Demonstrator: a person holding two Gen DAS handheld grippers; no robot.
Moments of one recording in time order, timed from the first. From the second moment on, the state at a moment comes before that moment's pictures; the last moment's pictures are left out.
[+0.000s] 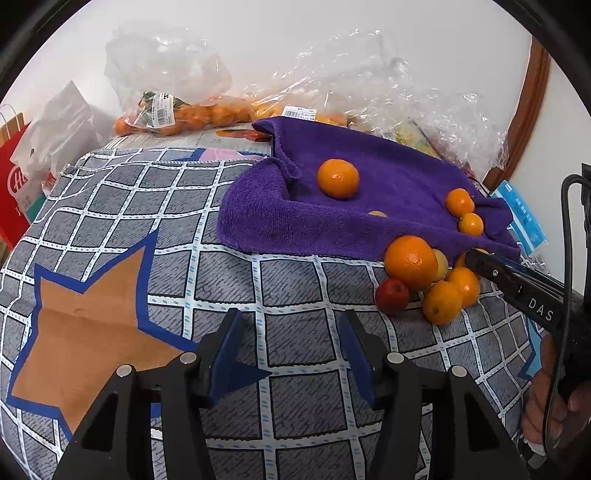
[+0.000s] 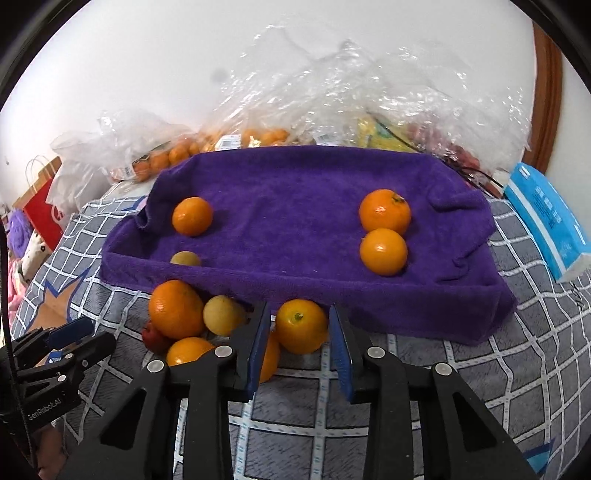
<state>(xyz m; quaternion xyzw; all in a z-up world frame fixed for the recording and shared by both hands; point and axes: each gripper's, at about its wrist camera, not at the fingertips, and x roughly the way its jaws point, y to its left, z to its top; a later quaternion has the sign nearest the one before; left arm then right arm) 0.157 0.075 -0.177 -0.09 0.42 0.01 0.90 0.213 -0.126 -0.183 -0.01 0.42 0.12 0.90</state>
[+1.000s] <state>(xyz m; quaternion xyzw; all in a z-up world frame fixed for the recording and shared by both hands) 0.159 0.072 -0.177 -0.07 0.42 0.01 0.90 0.164 -0.166 -0.184 0.00 0.43 0.13 0.89</state>
